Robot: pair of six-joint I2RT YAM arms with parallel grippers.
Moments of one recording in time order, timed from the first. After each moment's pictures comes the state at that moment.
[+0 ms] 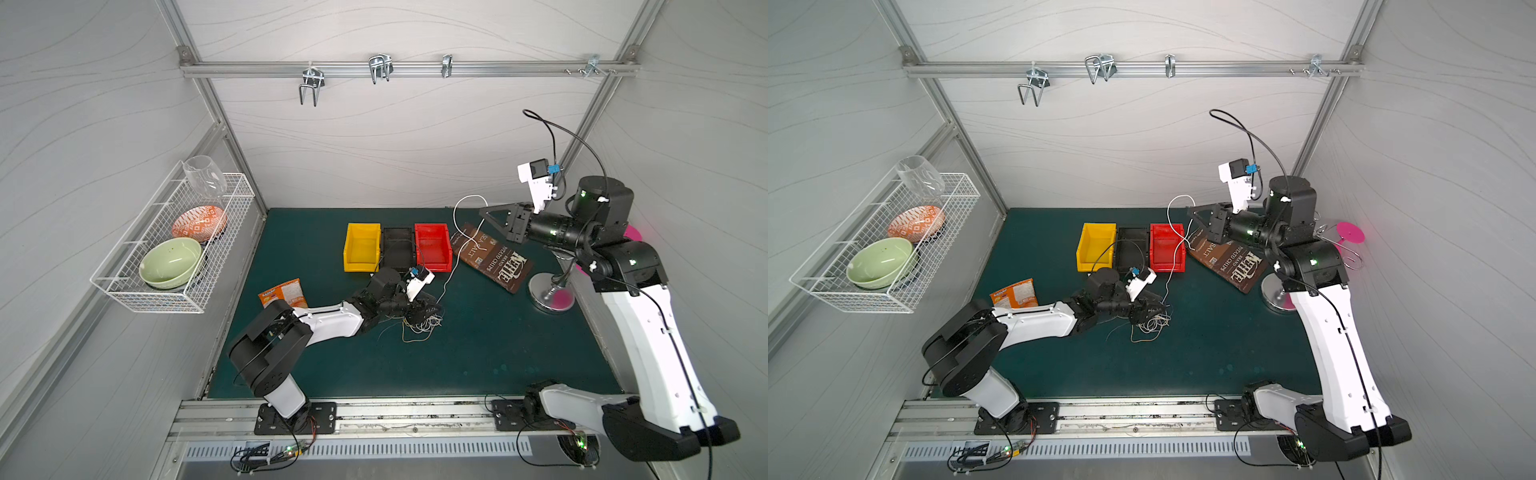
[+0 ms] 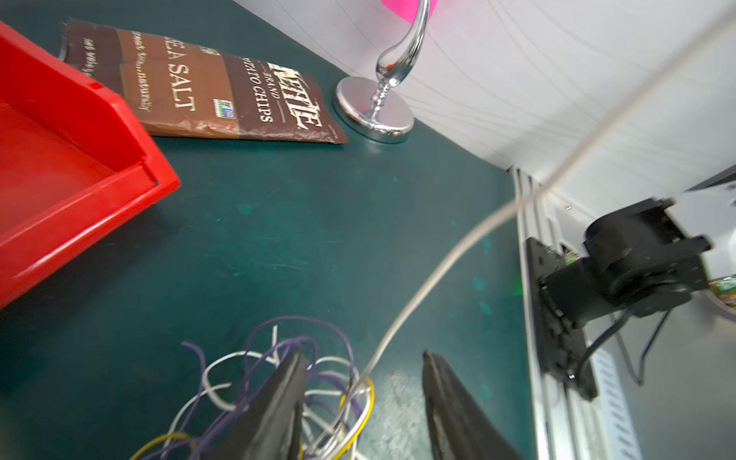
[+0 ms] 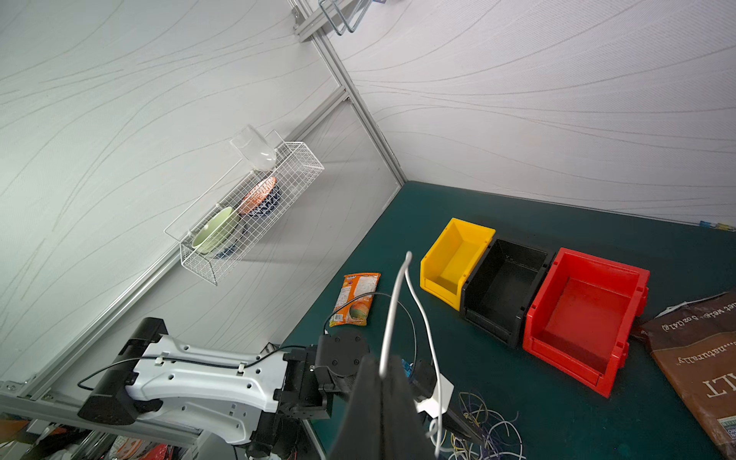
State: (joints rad) left arm -0.75 1.63 0.79 0.40 0.56 -0.16; right arm 0.30 1.19 1.70 -0.77 -0.69 0.33
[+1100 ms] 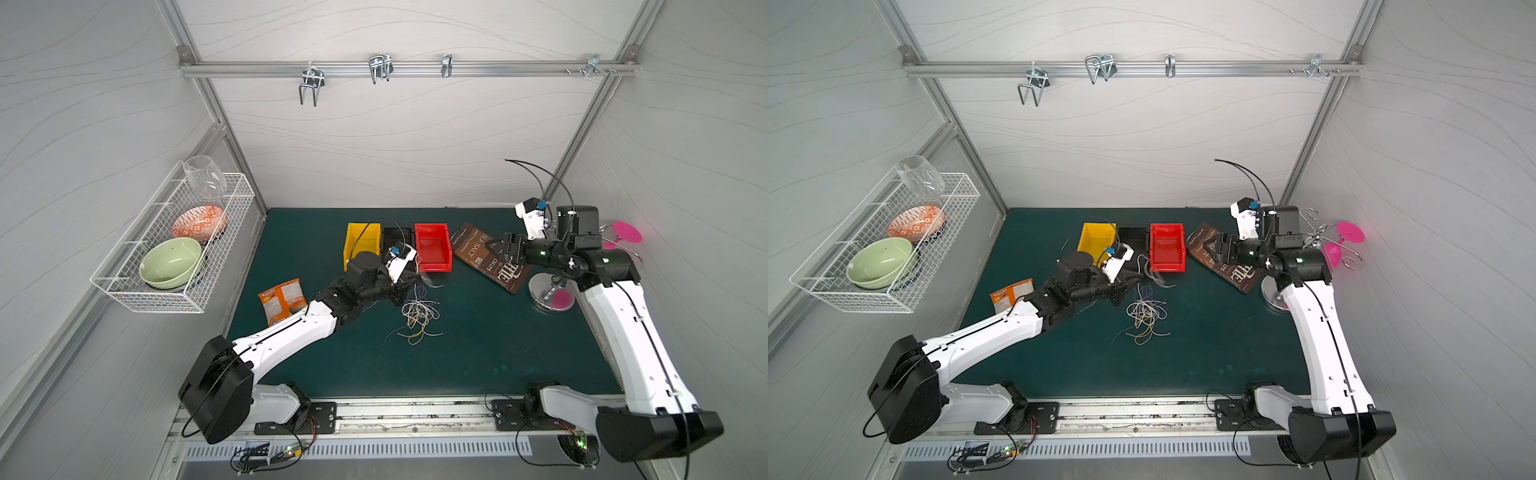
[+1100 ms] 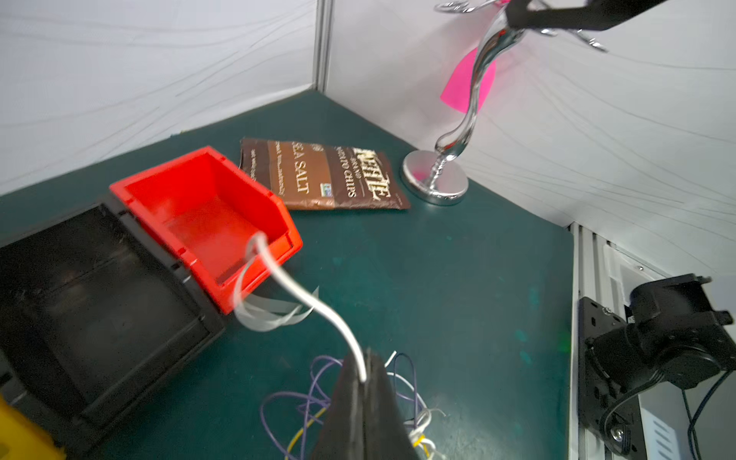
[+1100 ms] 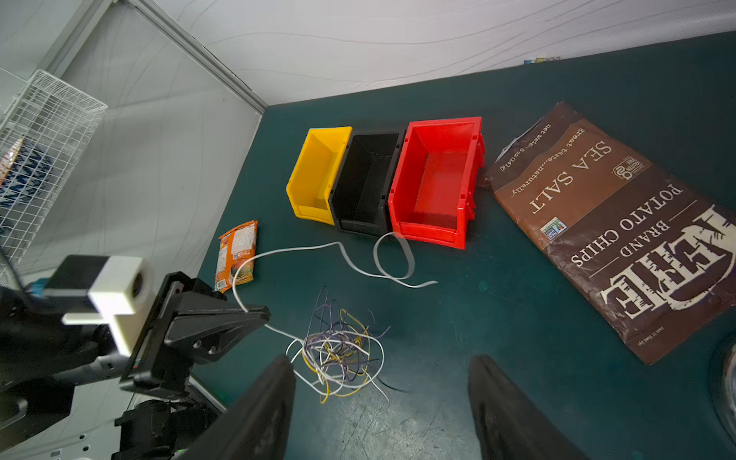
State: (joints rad) left arm -0.68 1.32 0.86 0.06 0.34 -0.10; right arm 0.15 1.14 1.38 -0.92 -0.52 0.16
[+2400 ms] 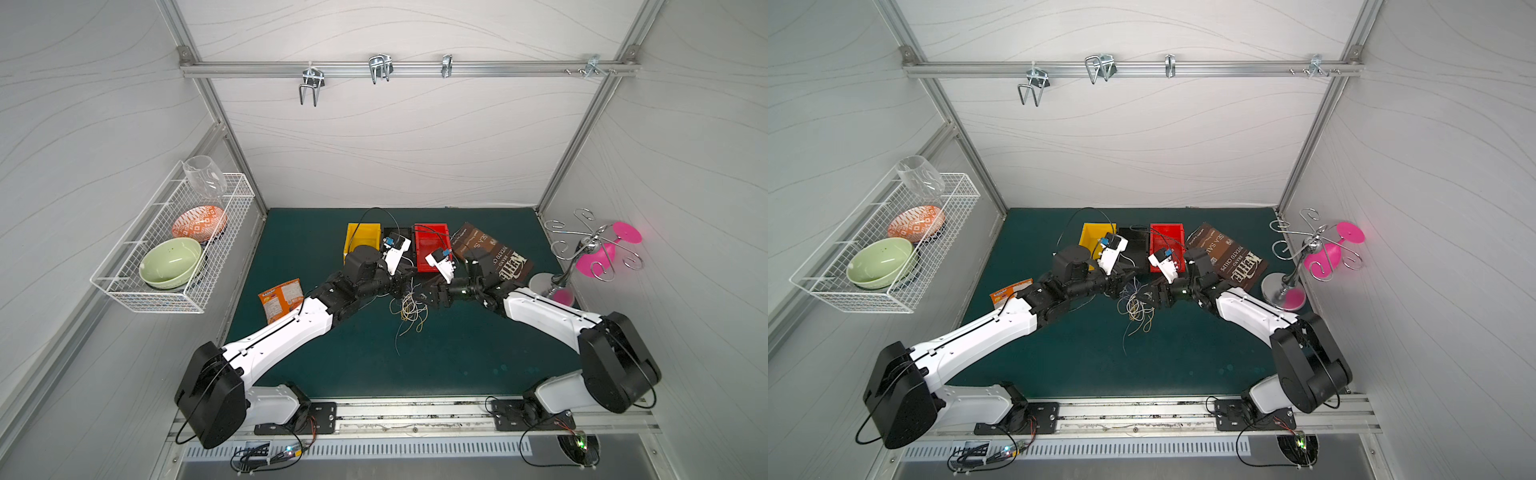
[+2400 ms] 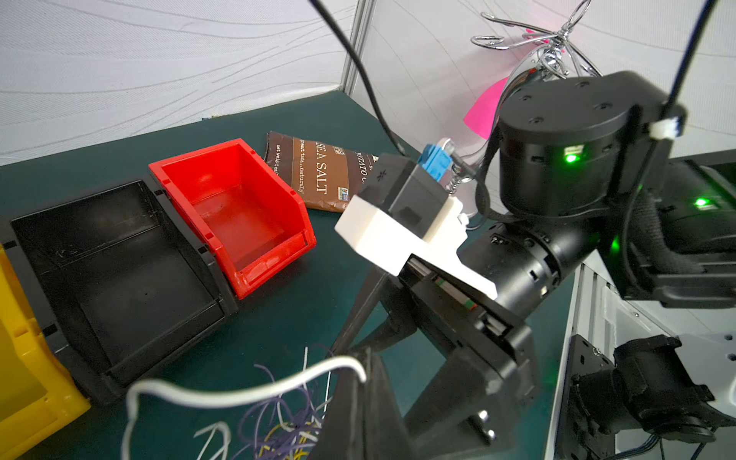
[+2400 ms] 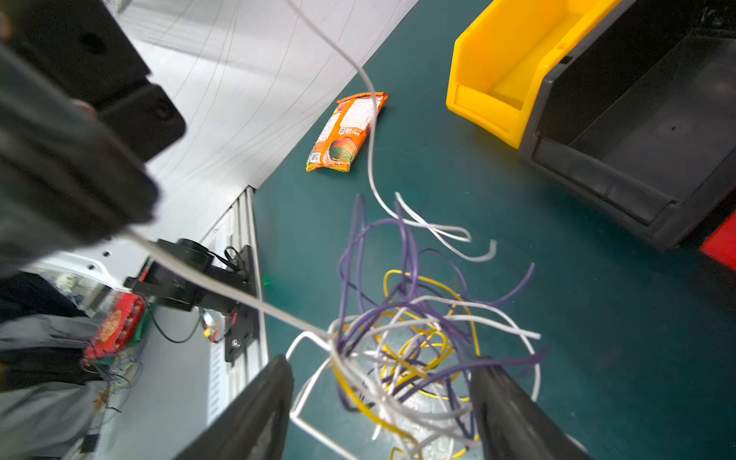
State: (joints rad) left arm -0.68 1.28 0.94 -0.04 0.28 -0.21; right arm 0.56 1.46 0.81 0.04 -0.80 0.16
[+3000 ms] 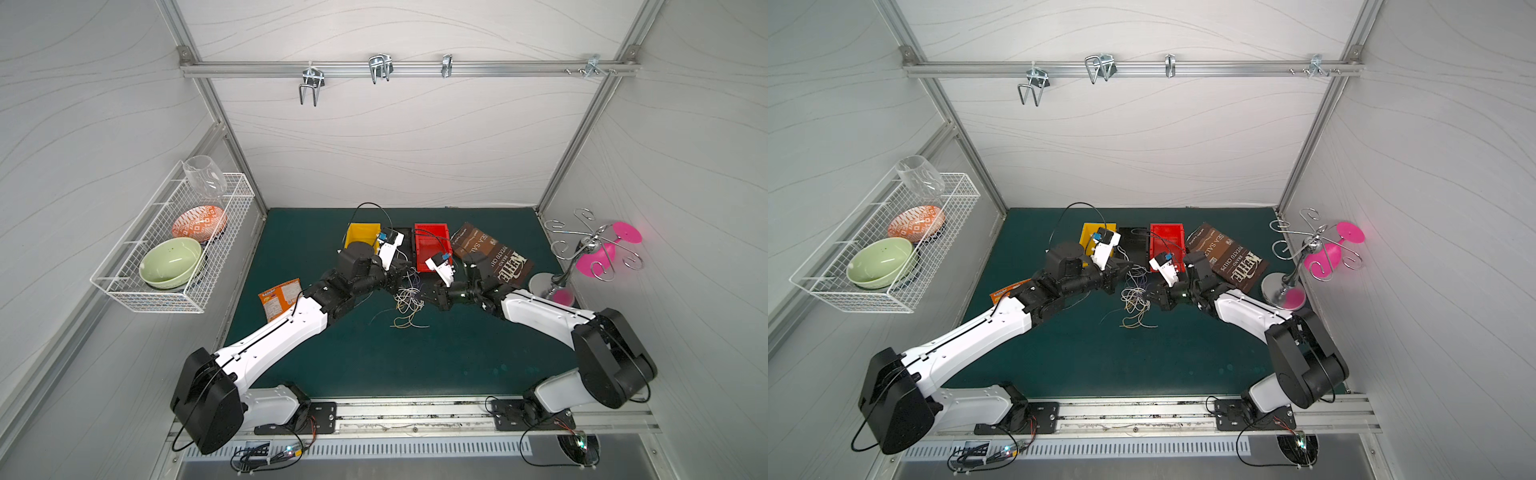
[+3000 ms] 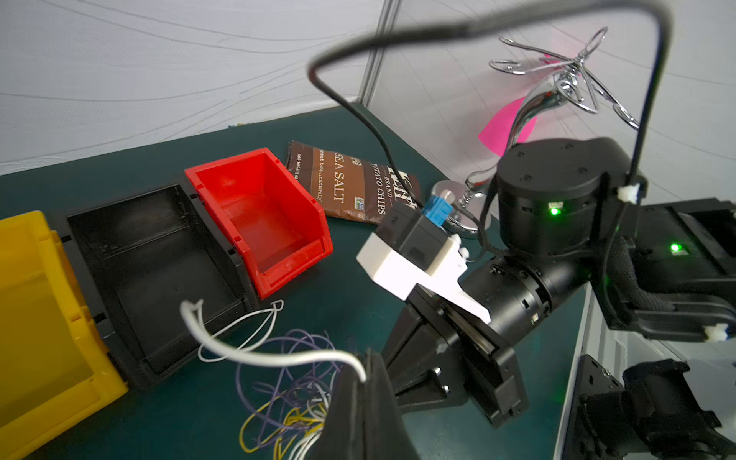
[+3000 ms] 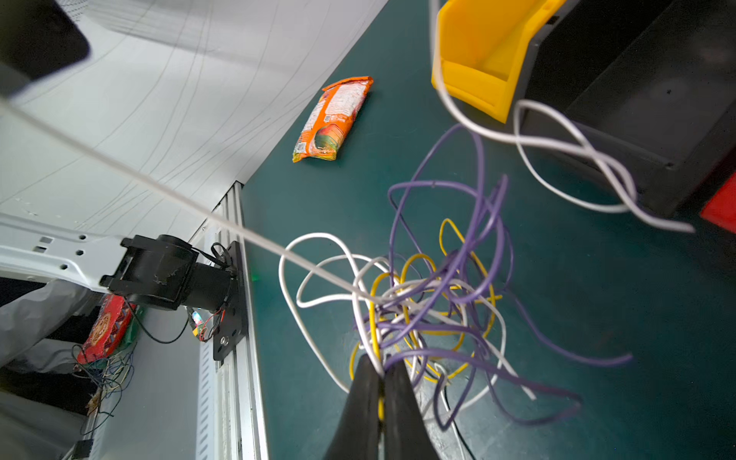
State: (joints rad) left arm -0.62 1.25 0.97 -0.10 0.25 -0.24; right arm 0.55 1.47 0.76 0.06 -0.76 0.16
